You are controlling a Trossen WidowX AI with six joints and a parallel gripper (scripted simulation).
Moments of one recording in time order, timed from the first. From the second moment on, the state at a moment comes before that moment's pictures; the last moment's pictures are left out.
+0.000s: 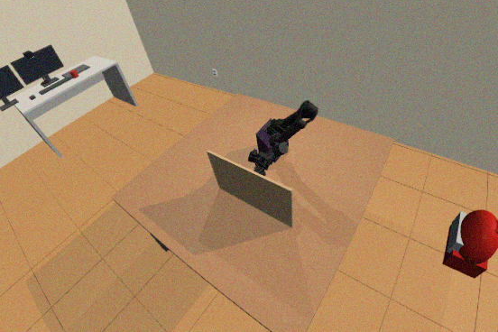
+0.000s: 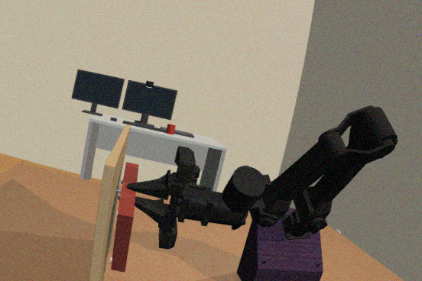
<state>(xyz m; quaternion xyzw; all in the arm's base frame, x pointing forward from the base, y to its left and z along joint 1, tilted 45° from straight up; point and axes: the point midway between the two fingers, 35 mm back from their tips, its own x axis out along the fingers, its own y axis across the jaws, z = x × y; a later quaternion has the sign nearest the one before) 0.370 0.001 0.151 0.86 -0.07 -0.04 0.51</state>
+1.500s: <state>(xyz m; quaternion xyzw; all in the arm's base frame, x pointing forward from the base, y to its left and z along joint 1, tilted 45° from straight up) 0.370 0.000 0.148 0.89 -0.08 -0.04 0.45</state>
